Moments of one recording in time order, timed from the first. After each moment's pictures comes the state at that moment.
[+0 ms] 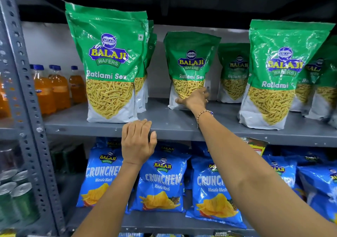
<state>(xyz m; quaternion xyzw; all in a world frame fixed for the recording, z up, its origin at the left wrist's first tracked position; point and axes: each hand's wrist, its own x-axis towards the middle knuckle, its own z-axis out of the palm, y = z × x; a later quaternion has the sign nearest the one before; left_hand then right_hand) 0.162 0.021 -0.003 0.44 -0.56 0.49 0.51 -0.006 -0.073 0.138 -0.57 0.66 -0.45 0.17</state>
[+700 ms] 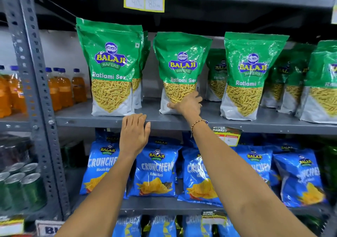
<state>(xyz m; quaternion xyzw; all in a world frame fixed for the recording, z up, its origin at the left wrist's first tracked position) 0.160 0.054 0.006 0.53 -0.64 0.36 0.43 -0.014 0.034 0.131 -0.57 0.67 -0.45 0.13</state>
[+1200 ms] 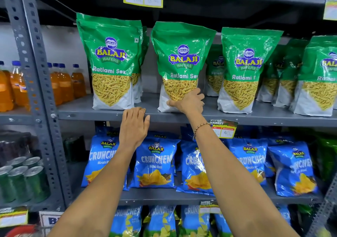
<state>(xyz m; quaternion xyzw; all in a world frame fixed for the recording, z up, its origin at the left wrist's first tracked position) 0.159 0.067 0.010 0.57 -0.65 0.34 0.38 -0.022 0.072 0.127 -0.57 0.67 -0.45 0.13</state>
